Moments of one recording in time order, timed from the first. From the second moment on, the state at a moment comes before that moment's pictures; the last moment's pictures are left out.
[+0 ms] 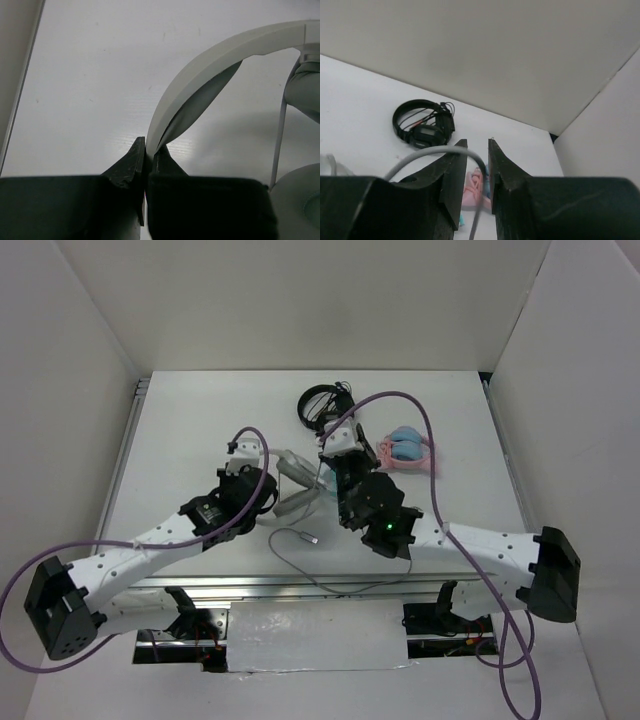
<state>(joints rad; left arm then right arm) -0.81 1.16 0.89 -0.50 -0.94 -0.45 1.15 1.27 0.93 0.71 1.12 -0.73</state>
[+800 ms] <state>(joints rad) -0.90 0.81 0.73 -0.29 -0.36 -0.12 0.57 1.19 0.98 0.18 0.12 -0.12</state>
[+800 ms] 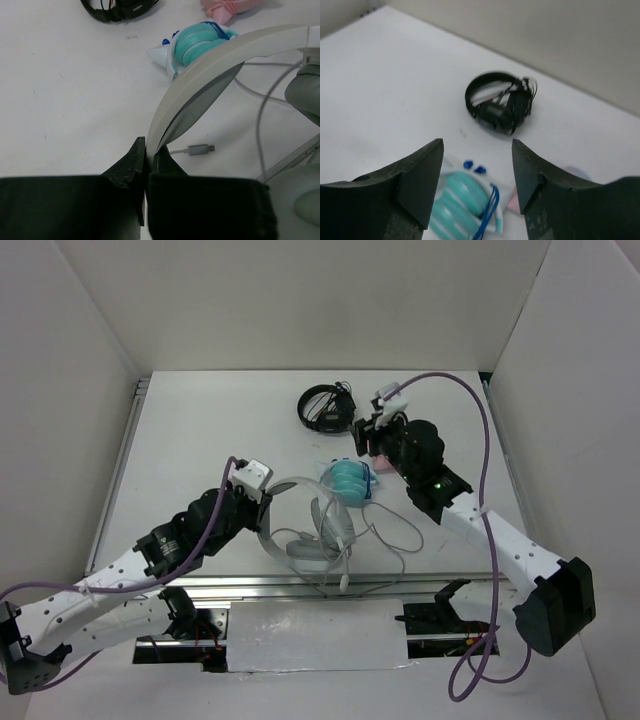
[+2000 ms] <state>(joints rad) -0.58 0.87 0.94 -0.27 -0.35 -0.24 0.64 1.00 0.50 0.28 0.03 -0.02</state>
